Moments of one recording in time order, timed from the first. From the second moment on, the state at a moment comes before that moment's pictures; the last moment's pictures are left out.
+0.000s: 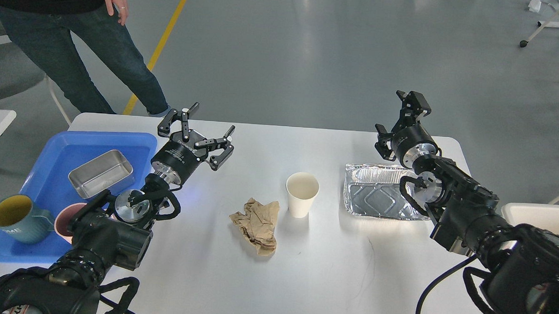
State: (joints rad) left arm -0.75 -0.15 -1.48 -0.30 0.02 -0.71 0.26; right arm 0.95 0.01 0.54 0.21 0.04 0.21 0.31
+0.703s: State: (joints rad) left arm -0.74 -0.15 -1.48 -0.28 0.02 -0.69 0.26; right arm 0.95 0.01 0.54 0.21 0.03 0.21 0.31
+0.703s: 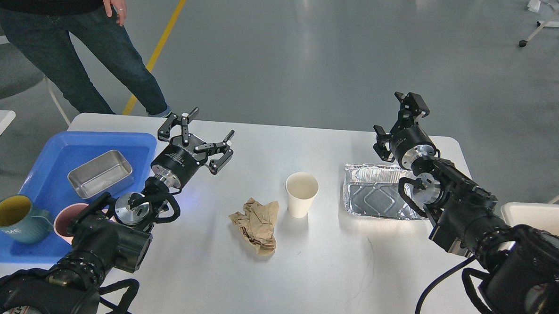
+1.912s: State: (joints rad) left arm -0.66 -0.07 -1.49 -0.28 0.02 -0.70 0.26; right arm 0.92 -0.24 -0.21 0.22 -0.30 0.33 0.35
